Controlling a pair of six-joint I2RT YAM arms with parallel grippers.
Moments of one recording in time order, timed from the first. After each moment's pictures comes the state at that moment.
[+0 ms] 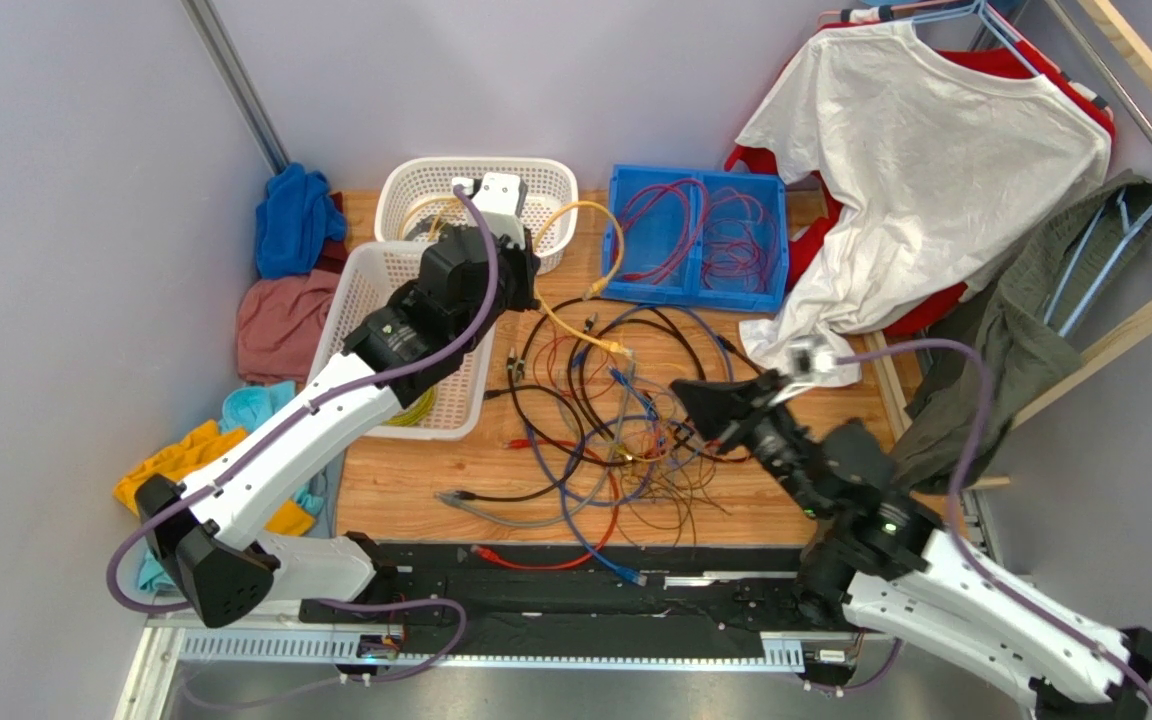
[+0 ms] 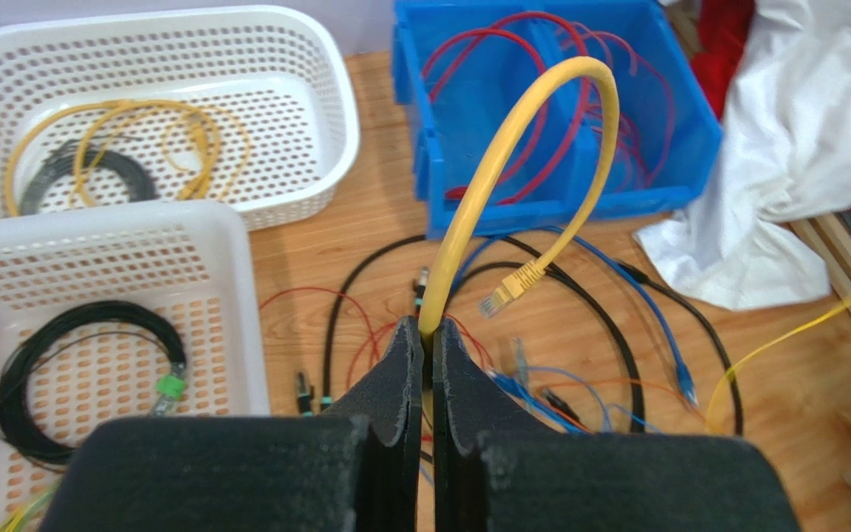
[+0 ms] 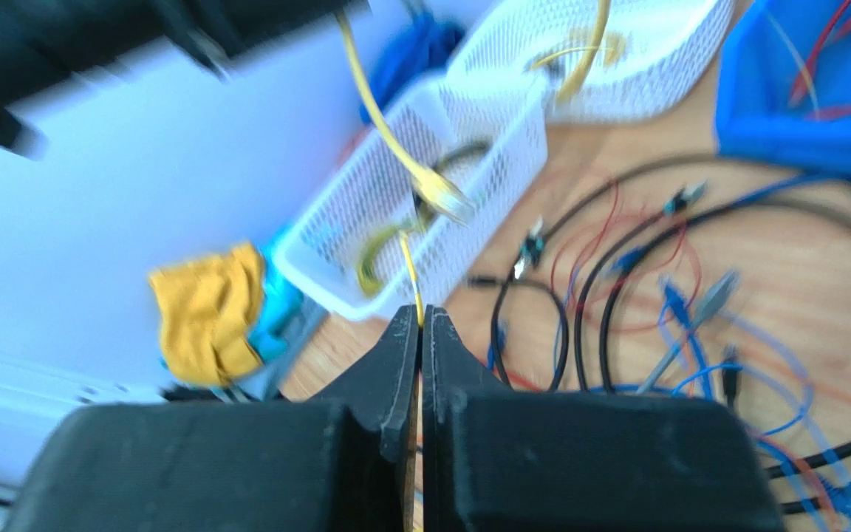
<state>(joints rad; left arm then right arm) -0.74 1.26 1.32 -0.33 -0.35 -0.25 0.95 0.57 0.51 0.09 0.25 0.58</state>
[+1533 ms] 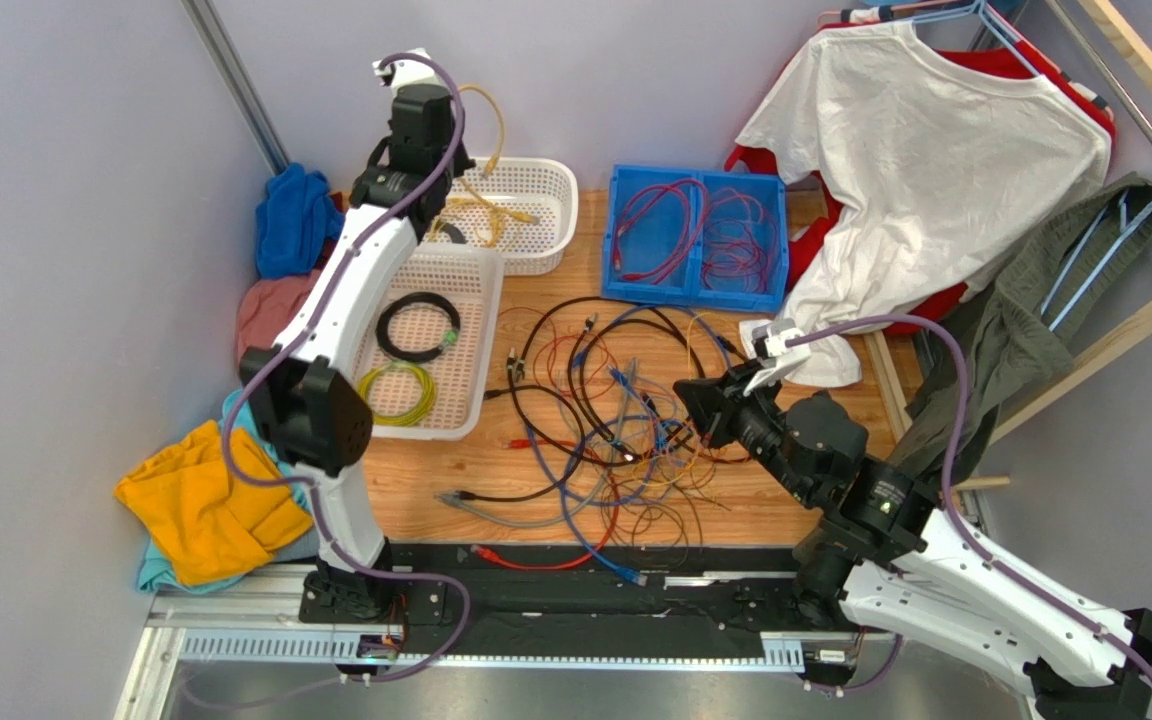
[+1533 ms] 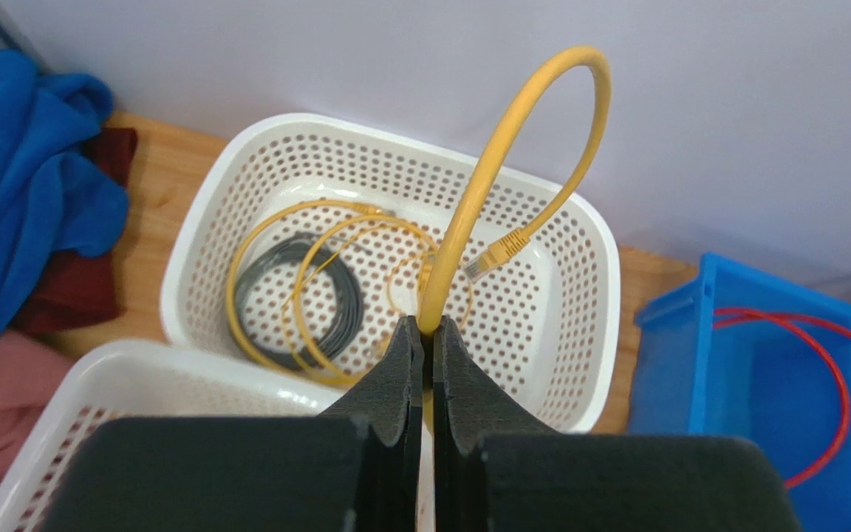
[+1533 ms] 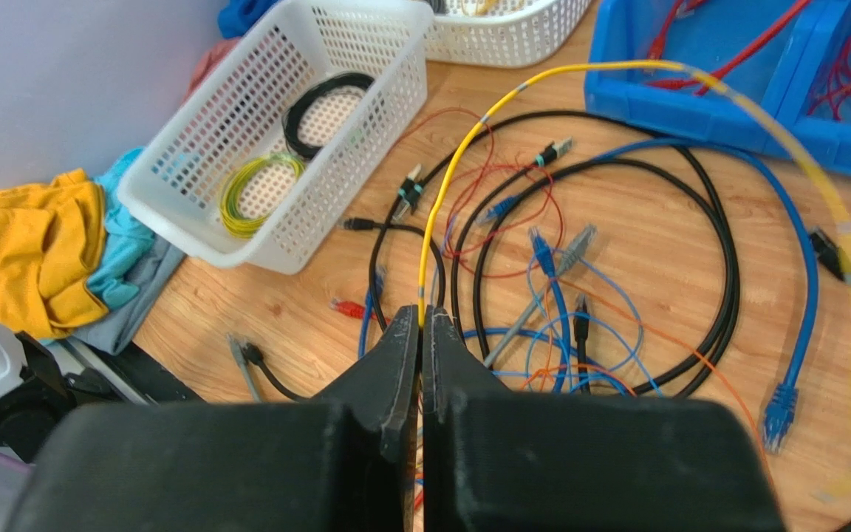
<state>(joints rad) -0.29 1.83 1.93 -0.43 -0.39 -0.33 0.95 0.62 0.70 -0.23 0.34 0.41</state>
